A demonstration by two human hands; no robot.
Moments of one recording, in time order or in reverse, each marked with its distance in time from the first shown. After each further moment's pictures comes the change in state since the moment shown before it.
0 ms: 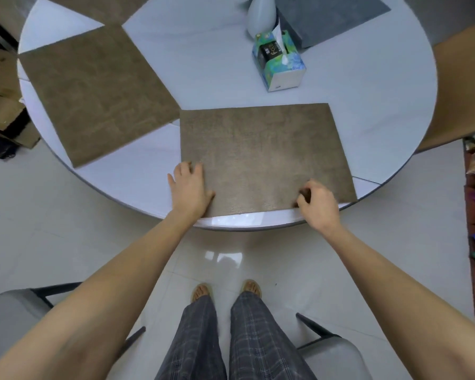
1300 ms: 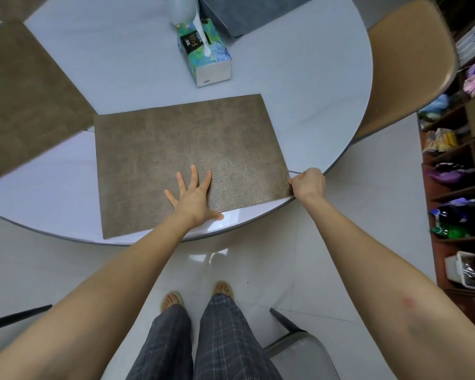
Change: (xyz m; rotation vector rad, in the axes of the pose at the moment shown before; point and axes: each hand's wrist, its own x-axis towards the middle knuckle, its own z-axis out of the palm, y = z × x) left_hand 0.003 0.148 0.058 -0.050 -0.422 0.102; right_hand 0.077 0.118 -0.041 0.192 0.001 0.558
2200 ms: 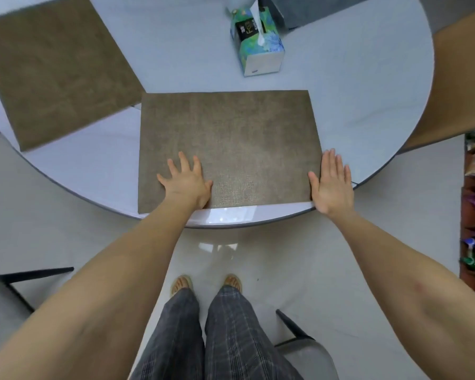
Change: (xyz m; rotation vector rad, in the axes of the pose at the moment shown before) left_hand -0.007 -0.061 -0.026 0.211 0.100 -0.279; right_hand -0.006 0.008 0.024 -0.541 0.022 -0.586
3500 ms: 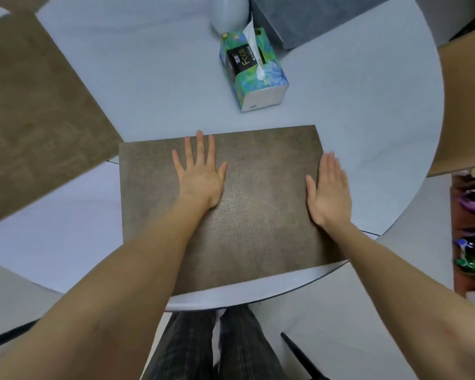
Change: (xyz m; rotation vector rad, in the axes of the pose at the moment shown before) left_hand 0.153 0.037 -0.043 -0.079 0.219 0.237; right_hand 0.099 -0.053 -0.012 0.042 0.045 0.052
